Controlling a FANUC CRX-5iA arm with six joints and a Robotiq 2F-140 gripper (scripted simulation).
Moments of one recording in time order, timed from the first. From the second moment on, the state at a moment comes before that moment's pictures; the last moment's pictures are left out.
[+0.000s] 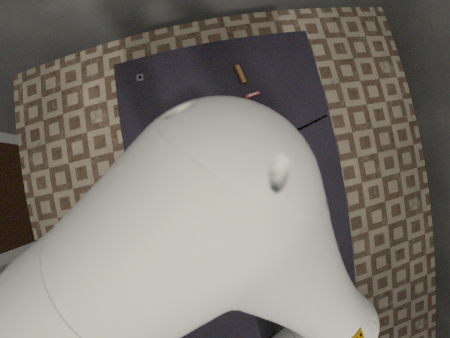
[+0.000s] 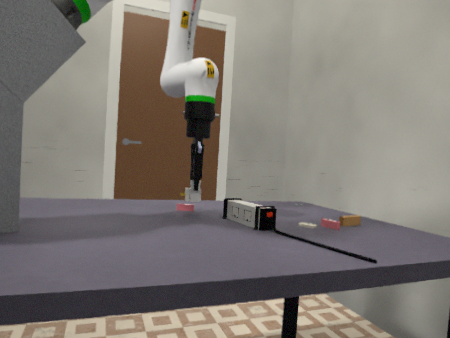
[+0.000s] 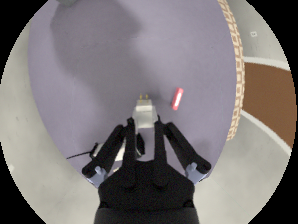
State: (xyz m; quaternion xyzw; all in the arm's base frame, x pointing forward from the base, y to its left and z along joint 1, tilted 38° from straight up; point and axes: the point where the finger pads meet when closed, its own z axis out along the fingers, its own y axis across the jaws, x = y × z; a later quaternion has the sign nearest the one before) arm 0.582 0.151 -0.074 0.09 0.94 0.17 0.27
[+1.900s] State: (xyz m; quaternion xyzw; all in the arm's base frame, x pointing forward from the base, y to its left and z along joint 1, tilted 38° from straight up) arm 0.587 -0.008 -0.124 0.58 0.76 0.22 0.18
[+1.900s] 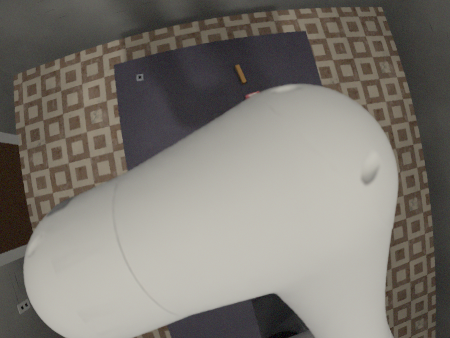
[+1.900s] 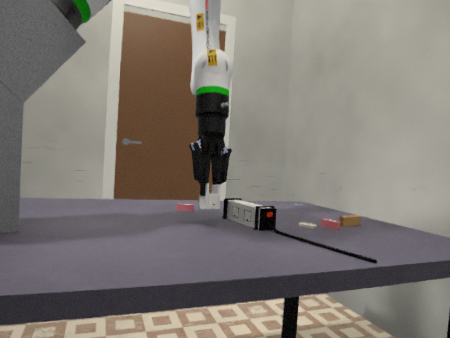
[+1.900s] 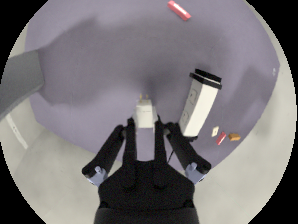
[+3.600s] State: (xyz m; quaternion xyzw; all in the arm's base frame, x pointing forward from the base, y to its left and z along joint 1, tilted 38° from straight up) arm 0.623 -0.017 -0.139 0.94 0.07 0.30 -0.12
